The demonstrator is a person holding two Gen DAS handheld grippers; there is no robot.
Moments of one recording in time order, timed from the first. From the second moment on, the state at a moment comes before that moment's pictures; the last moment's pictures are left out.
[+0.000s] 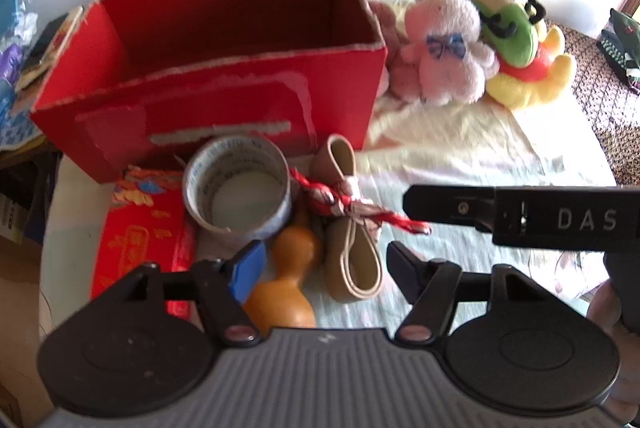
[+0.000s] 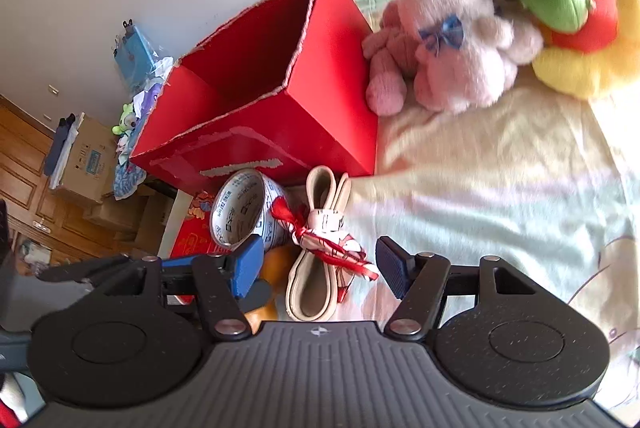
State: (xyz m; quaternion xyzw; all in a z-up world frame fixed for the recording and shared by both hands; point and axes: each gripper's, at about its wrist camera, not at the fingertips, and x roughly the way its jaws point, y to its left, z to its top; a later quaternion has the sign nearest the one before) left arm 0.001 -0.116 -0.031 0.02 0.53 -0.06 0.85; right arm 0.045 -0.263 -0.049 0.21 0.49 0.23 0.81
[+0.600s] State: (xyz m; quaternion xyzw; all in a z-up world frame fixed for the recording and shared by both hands) left arm -0.002 -0.119 -0.056 0.01 0.54 -0.09 0.84; right arm 0.057 -0.250 -0.065 0.22 0.51 0.26 0.79
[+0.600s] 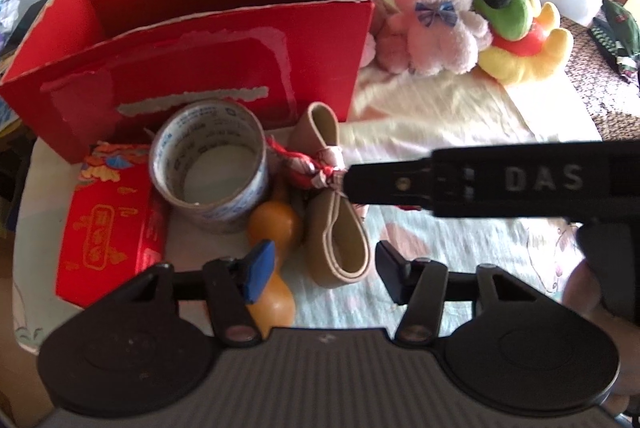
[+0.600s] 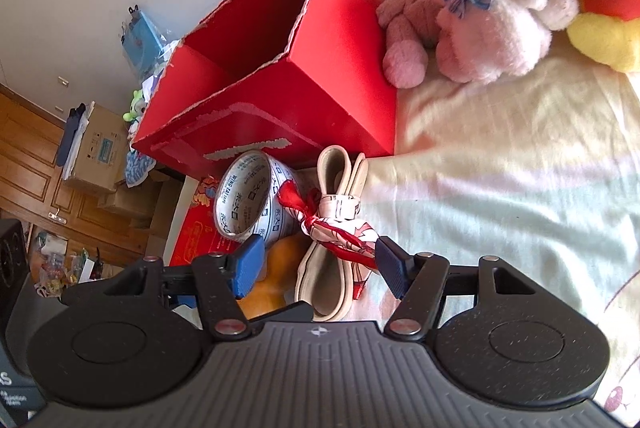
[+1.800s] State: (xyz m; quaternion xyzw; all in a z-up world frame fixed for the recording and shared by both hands) left arm 0.019 -0.165 -0.079 0.03 0.52 -0.23 0.82; right arm 0.067 -0.299 -0.091 0.26 0.57 0.20 0.75
